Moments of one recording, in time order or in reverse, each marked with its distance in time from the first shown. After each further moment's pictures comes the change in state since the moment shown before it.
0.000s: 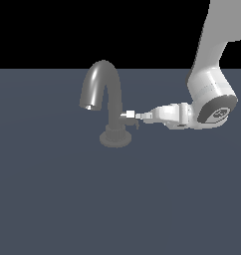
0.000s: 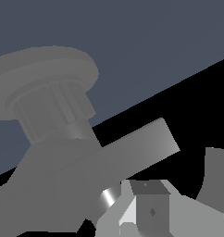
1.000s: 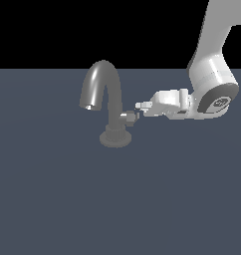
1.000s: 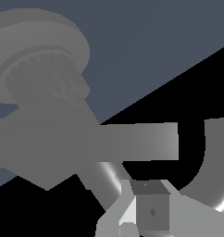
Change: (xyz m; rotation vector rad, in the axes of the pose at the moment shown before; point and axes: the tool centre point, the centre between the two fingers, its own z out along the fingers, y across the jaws) arm -0.035 0.002 0.000 0.010 -0.003 0.079
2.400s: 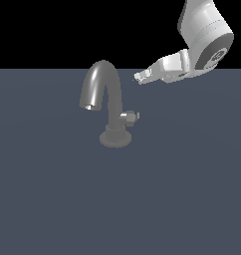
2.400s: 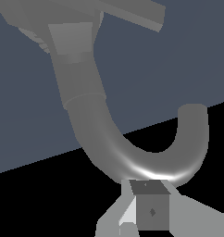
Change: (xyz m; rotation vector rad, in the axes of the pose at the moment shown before) arm -0.093 0.030 0.009 -0.152 0.265 -0.269
